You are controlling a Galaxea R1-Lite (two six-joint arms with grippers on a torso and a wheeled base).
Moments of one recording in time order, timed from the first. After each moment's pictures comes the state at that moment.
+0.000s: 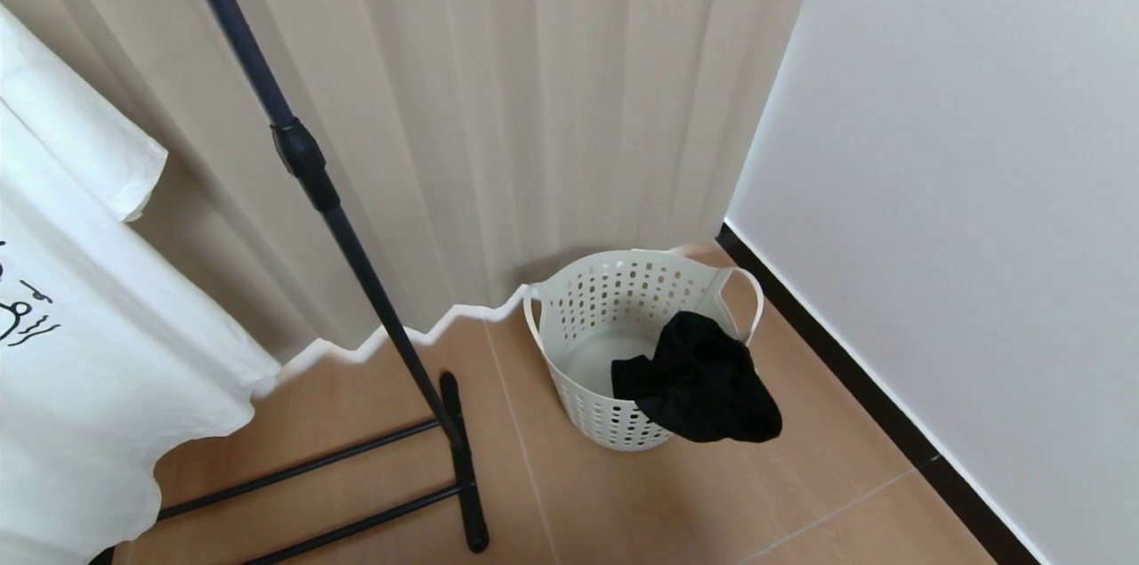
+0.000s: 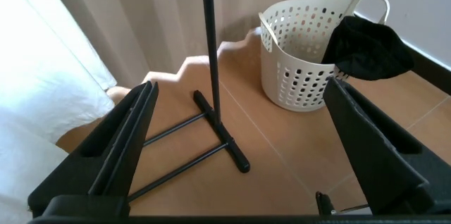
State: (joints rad) left arm 0.00 0.01 0.00 0.00 -0.17 0.08; right arm 0.01 0.00 -0.01 0.03 0.04 0.00
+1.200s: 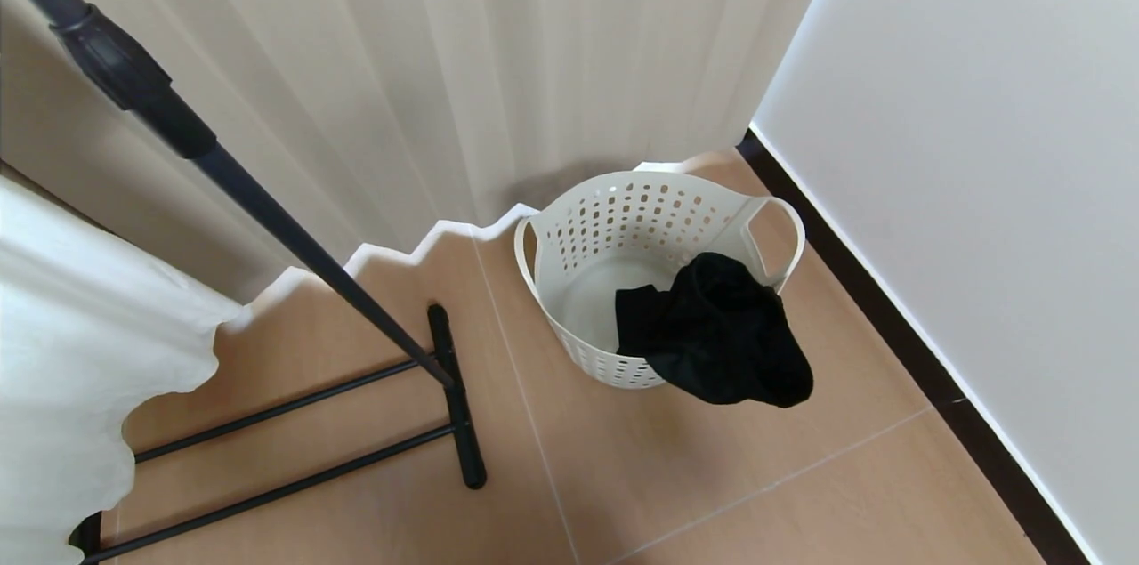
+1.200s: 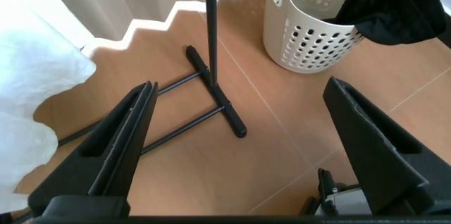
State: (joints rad) left arm 0.00 0.01 0.00 0.00 -0.17 0.08; right arm 0.01 0.00 -0.01 0.03 0.04 -0.03
